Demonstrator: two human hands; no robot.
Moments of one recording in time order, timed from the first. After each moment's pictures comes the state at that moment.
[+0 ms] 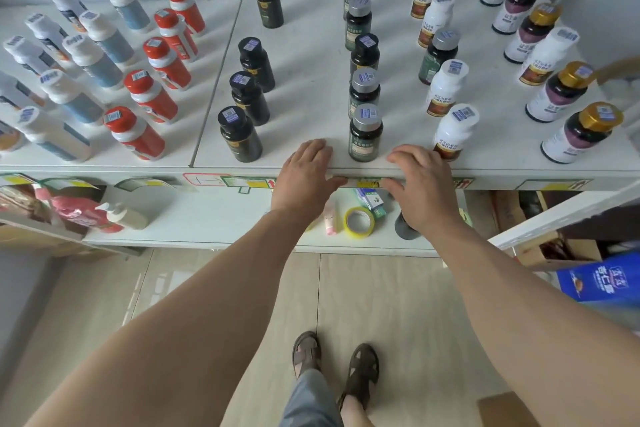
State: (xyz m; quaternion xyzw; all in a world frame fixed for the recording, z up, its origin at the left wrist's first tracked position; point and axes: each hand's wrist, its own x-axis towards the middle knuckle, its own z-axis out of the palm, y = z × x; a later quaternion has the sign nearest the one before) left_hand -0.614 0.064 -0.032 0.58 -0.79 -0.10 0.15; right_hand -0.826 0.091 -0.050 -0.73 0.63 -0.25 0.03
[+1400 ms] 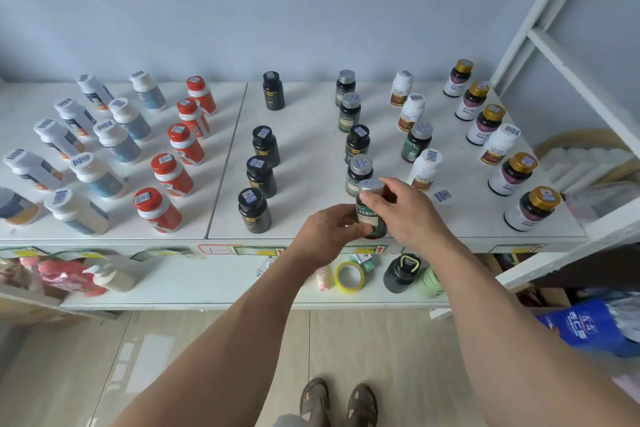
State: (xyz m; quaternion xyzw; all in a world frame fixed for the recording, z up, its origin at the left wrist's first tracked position) left_hand -0.624 0.057 0.043 0.49 -0.61 -0.57 0.27; right_hand -0.789 0.066 0.083 -0.59 0.68 -0.29 0.33
